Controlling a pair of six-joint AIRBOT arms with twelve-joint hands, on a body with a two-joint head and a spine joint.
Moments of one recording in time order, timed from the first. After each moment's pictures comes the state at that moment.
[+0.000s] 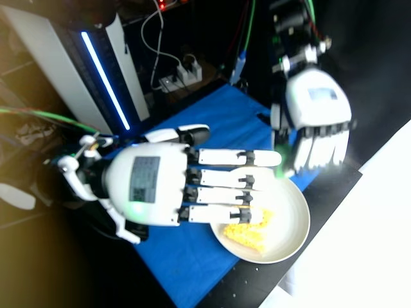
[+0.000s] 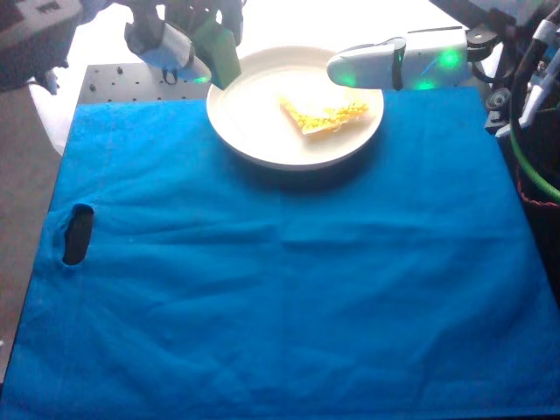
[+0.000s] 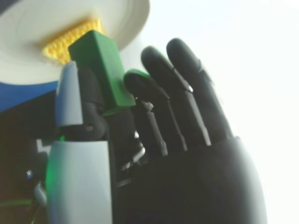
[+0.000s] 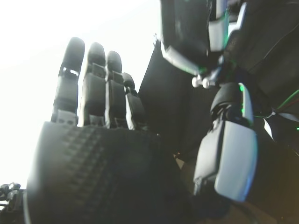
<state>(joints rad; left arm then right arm) 0.28 -1.18 1.45 0.47 -0.21 0.79 -0.56 -1.25 1.49 -0.12 0.78 -0.43</state>
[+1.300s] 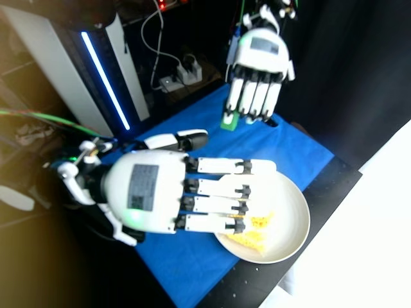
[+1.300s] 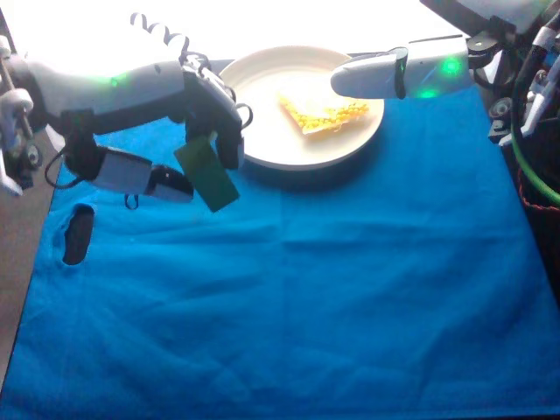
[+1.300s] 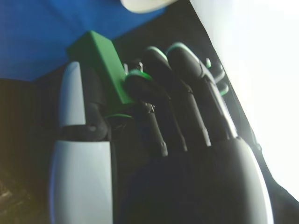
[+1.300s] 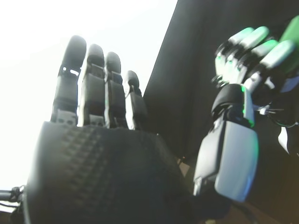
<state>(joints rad) 0.54 -0.92 1.17 0.74 -0.61 0.46 -0.58 -1.25 1.49 -0.09 0.76 -0.43</state>
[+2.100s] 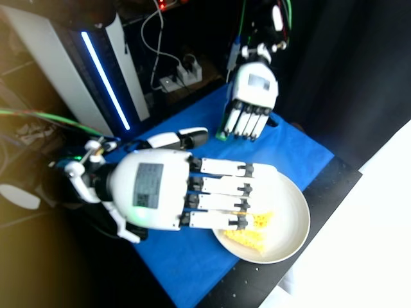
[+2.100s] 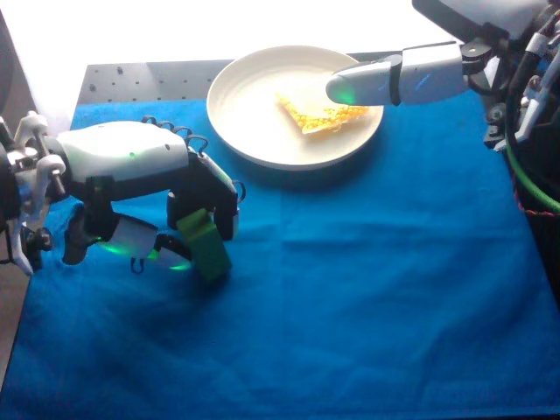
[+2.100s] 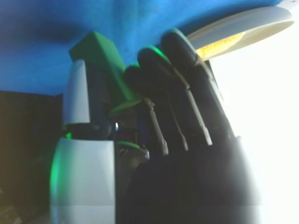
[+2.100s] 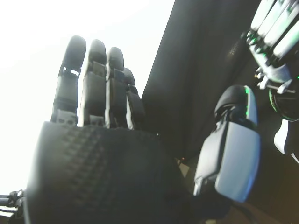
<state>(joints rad) 0.71 -1.03 1.27 0.68 -0.58 0.31 -0.58 -1.26 1.49 -0.09 0.76 -0.43</state>
